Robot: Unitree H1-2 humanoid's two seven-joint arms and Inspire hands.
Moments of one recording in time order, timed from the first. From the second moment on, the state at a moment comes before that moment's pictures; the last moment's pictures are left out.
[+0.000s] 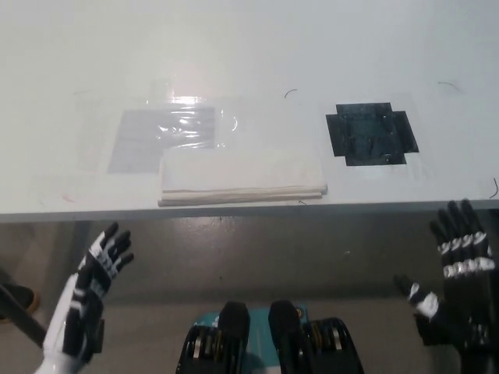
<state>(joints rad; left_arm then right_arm) 0.12 0.20 0.00 -0.23 -0.11 -0.13 -0.10 0.07 0.08 -0.16 -0.12 0.27 -0.33 0.31</state>
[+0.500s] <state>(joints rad) 0.11 0.21 0.00 -0.16 -0.11 -0.17 -0.13 0.08 0.04 -0.10 0.03 0.10 -0.41 0.28</state>
